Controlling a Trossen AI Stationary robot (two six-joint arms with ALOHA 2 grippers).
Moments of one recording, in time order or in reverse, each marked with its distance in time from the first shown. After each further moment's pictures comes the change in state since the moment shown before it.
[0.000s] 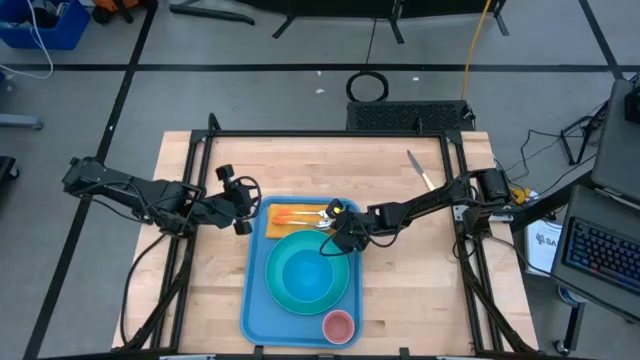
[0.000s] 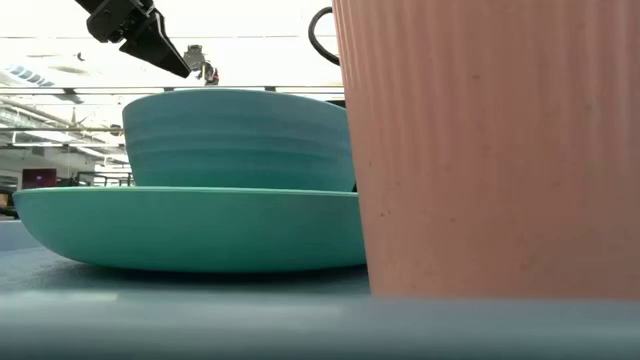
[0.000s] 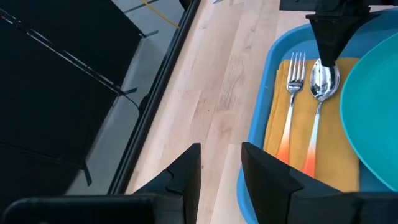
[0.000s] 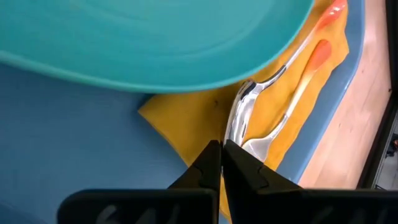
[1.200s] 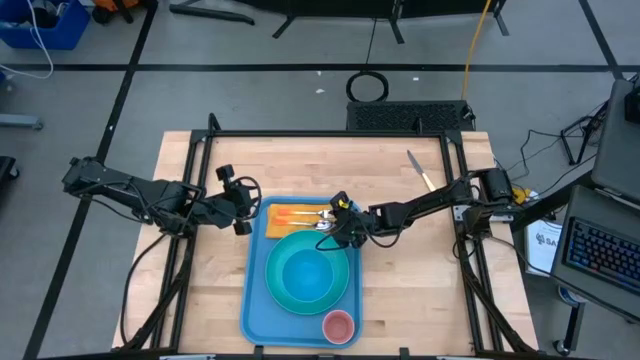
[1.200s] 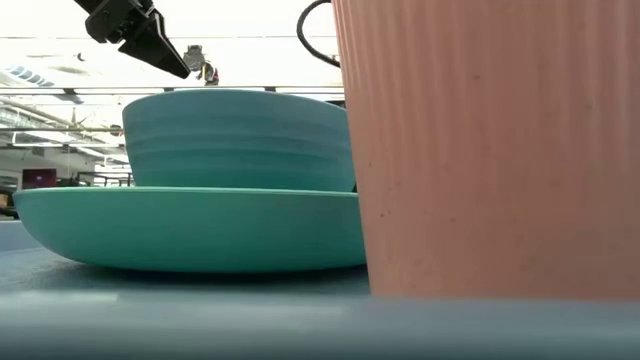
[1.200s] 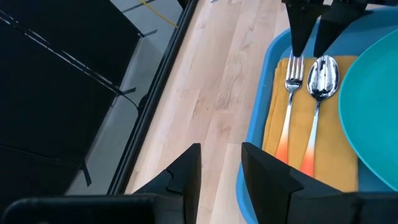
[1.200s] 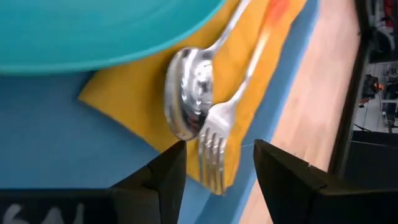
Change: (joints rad) left arm 0.000 0.000 0.000 -0.004 0.007 0.003; right arm 0.009 -0.026 0.000 -0.006 0.157 0.169
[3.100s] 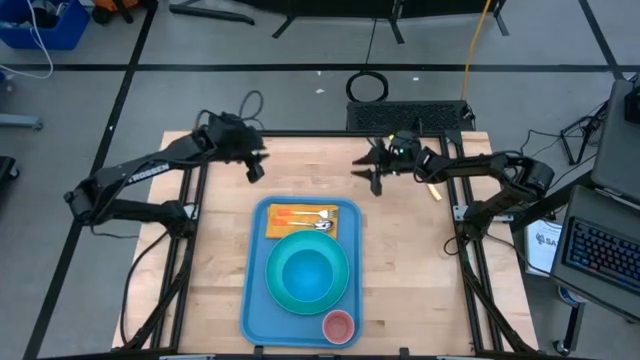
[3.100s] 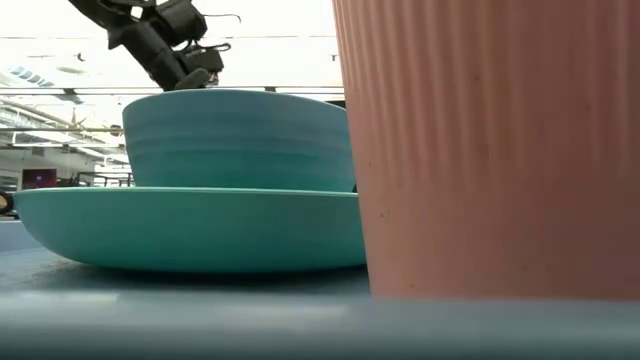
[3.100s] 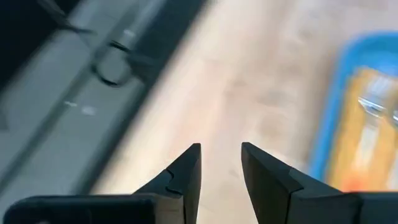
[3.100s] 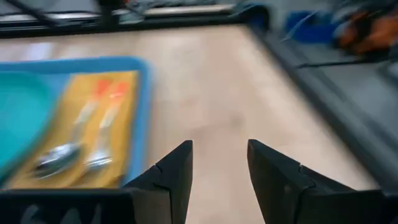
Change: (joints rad) left arm 0.912 0.169 0.001 0.260 0.799 0.311; right arm -0.699 -0.309 -0.363 0.497 -0.881 0.586
